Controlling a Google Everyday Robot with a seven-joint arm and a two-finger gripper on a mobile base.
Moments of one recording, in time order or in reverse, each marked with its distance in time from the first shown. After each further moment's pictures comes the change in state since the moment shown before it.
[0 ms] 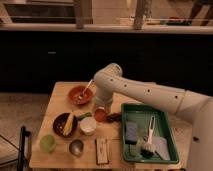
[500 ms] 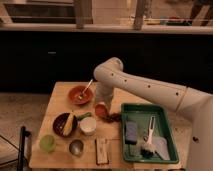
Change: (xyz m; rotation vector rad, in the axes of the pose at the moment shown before) arm 0.010 -0.003 -0.022 -0.007 0.013 0.030
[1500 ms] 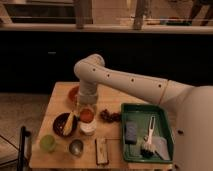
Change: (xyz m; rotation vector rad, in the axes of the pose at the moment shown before) arm -0.059 -0.067 -0.009 -0.014 -0.172 -0.202
